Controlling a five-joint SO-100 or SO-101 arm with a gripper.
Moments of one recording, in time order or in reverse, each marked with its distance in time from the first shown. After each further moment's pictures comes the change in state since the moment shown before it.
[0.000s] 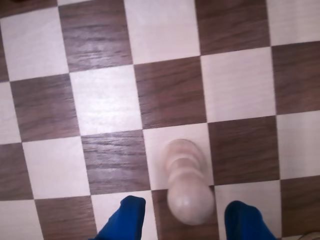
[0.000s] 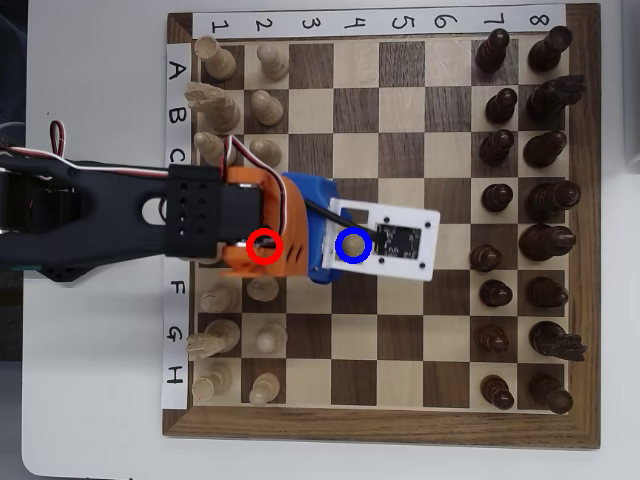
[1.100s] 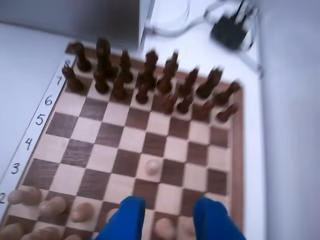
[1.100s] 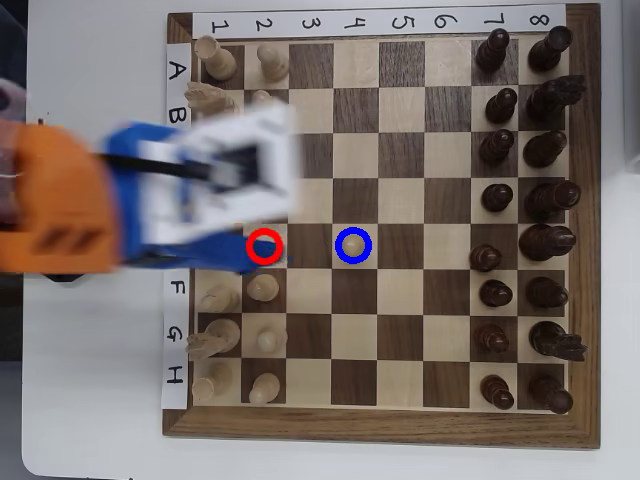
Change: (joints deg) arm 1.0 31.8 -33.8 33.7 -22.6
